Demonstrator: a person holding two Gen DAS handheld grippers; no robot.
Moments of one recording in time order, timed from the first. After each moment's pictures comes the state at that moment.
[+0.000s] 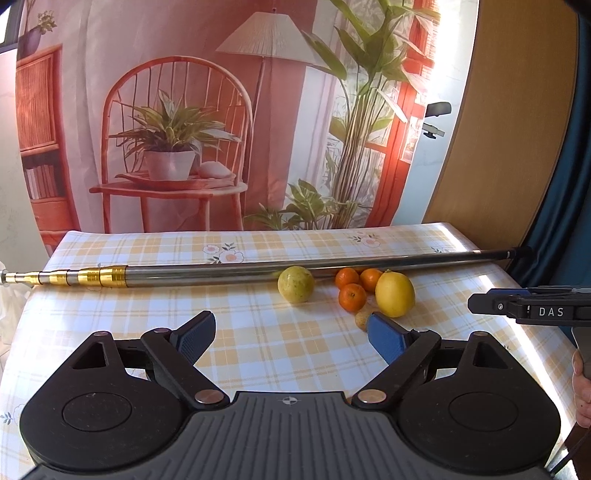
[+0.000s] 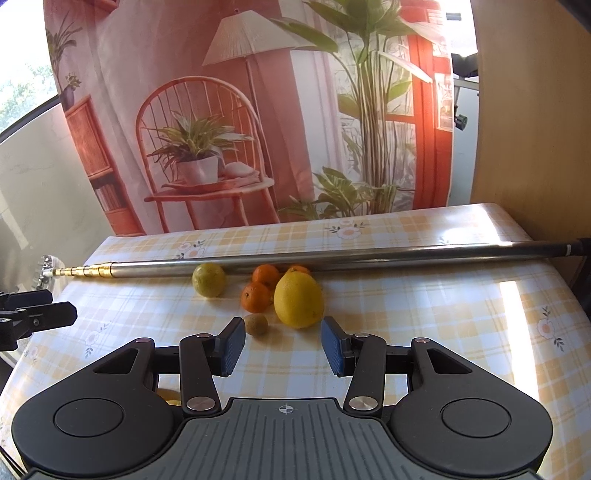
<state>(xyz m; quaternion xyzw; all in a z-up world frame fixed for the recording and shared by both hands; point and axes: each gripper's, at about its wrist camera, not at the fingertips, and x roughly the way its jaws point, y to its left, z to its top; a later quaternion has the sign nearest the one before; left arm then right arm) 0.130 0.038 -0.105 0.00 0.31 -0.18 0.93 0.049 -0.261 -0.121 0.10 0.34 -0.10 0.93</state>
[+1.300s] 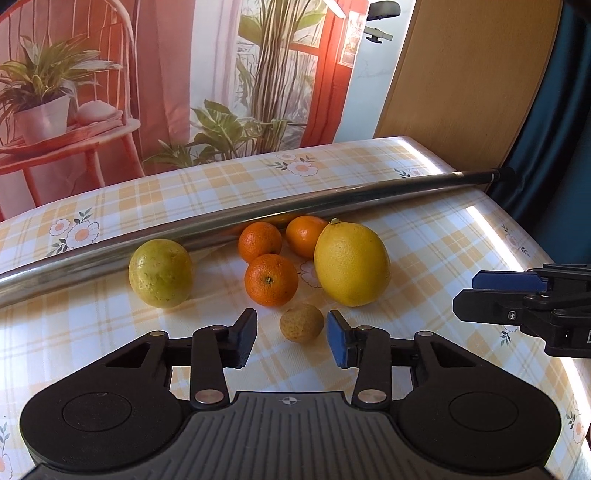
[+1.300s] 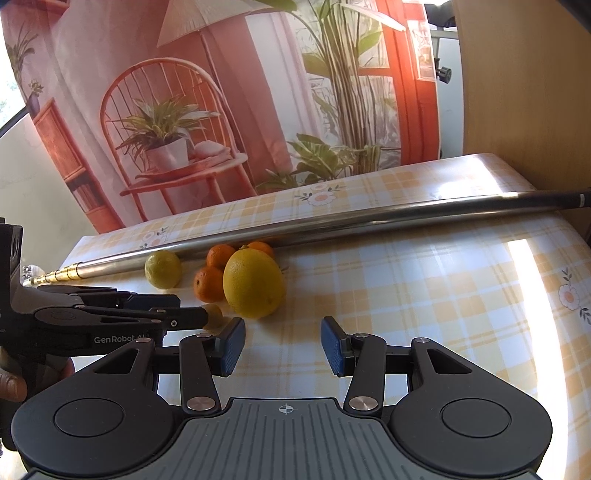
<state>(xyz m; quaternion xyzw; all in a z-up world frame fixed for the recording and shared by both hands) 0.235 -0.081 -0.196 0.06 0.41 -0.28 0.87 0.078 -0.314 -0.174 0.16 0.37 -0.10 0.91</state>
